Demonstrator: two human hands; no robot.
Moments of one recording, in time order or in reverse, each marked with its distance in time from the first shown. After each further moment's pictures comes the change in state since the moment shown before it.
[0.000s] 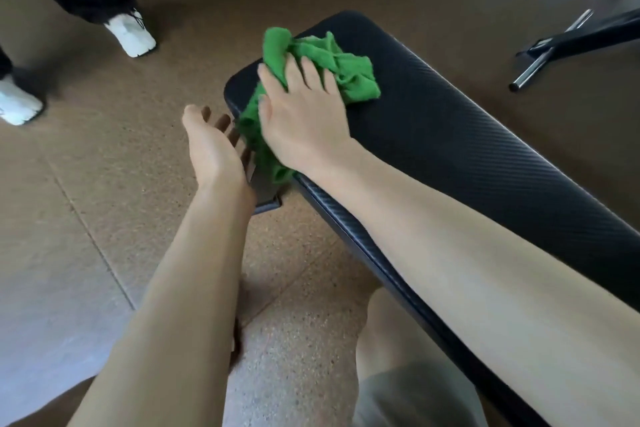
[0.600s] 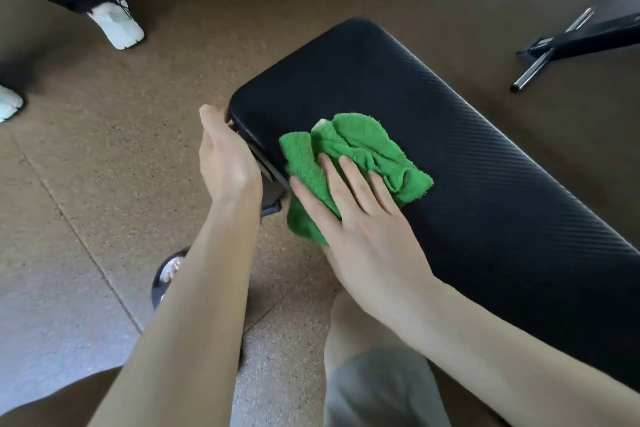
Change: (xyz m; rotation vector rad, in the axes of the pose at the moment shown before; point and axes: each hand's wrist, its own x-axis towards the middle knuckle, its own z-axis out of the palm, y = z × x) left_hand 0.030 0.001 0.005 0.309 0.030 0.081; right_hand -0.128 0.023 -0.022 -0.068 -0.133 -0.193
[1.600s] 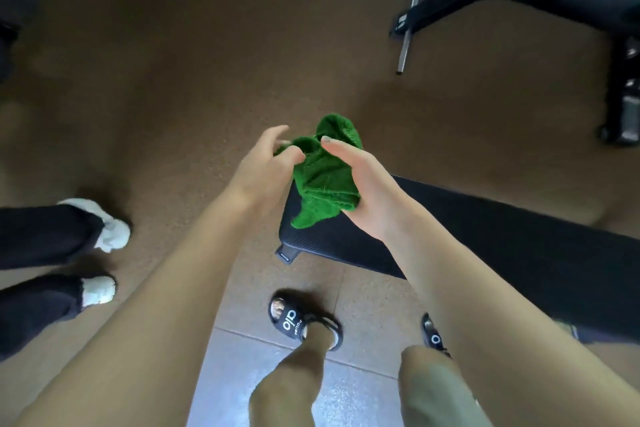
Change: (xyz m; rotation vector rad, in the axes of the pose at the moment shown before) left_hand -0.072 0.414 0.049 0.915 -1.019 0.178; right_hand 0.160 0.046 -0.378 2.308 0.321 1.222
